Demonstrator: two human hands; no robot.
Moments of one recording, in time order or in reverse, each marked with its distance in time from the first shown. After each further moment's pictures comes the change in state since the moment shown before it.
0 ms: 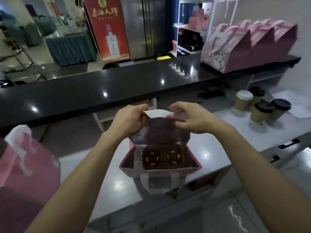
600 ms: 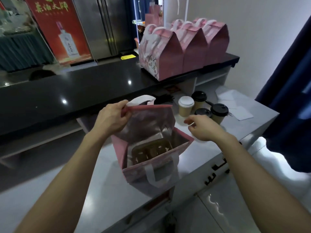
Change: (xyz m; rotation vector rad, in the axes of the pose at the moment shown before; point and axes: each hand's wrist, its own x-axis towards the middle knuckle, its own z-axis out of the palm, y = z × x) left_hand 0.202 0.186 0.116 -0.160 0.037 0.021; right_hand -0.034 0.330 -0.126 -0.119 0.046 0.424
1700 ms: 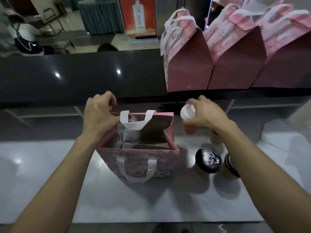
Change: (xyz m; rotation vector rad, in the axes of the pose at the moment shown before) left_hand 0.079 0.033 0.071 0.238 0.374 -0.451; right_hand 0.266 0.050 -0.068 -0.240 -0.070 -0.460
